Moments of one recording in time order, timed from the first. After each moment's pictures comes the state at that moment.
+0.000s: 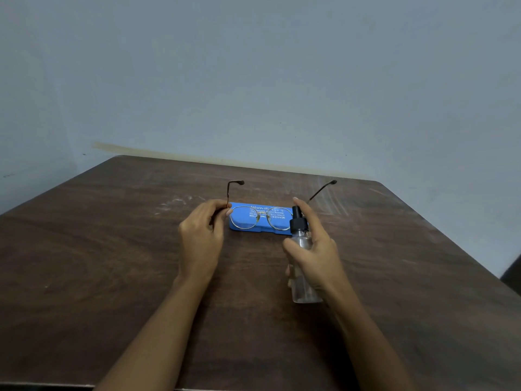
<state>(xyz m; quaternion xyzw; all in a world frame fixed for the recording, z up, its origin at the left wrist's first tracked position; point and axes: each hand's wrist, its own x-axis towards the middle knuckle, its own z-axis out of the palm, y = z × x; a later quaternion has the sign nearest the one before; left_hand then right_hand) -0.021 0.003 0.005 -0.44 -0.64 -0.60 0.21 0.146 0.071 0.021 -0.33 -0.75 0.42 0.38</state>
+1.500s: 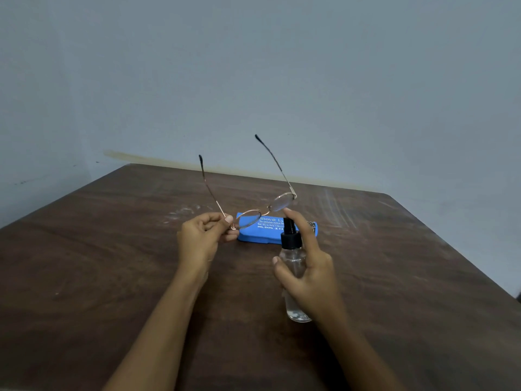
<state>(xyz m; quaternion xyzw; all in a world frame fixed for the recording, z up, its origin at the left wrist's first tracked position) -0.030 0.001 0.021 -0.25 -0.54 -0.78 -0.18 0.141 0.054 0.020 -0.15 -0.82 0.30 0.47</state>
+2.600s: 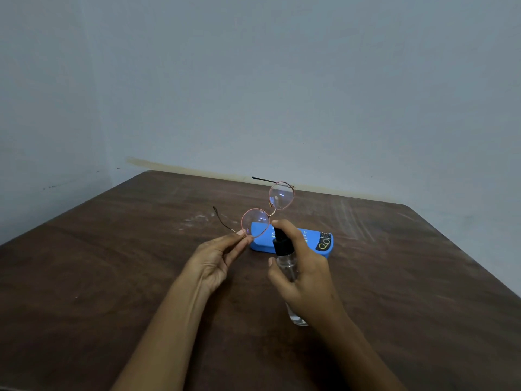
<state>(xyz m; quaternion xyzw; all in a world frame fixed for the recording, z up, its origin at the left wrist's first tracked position) -0.030 -0.008 0.032 -0.09 -0.40 -0.82 -0.41 0.114 0.052 0.025 -0.11 -0.86 0.26 0.42</state>
